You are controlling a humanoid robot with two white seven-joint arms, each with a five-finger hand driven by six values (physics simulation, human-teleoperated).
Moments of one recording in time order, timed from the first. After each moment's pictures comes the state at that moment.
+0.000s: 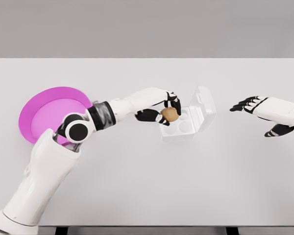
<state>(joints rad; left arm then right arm) -0.46 0.15 -0.46 -1.52 -0.38 -0.25 -0.61 -0.27 -0.87 0.21 -1.49 0.40 -0.61 0.61</state>
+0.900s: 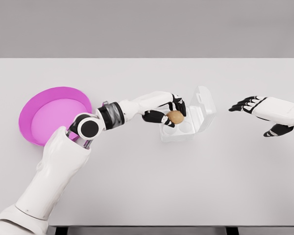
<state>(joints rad) -0.49 0.09 -0.48 -1.38 -0.38 -0.25 -0.61 -0.27 -0.87 0.21 -1.50 0.40 -0.61 0.61</state>
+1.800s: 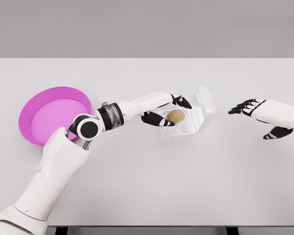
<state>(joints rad) -0.49 0.10 -0.48 -1.38 -0.38 -0.25 -0.61 -0.25 -0.87 0.21 -1.50 0.40 -0.61 0.61</state>
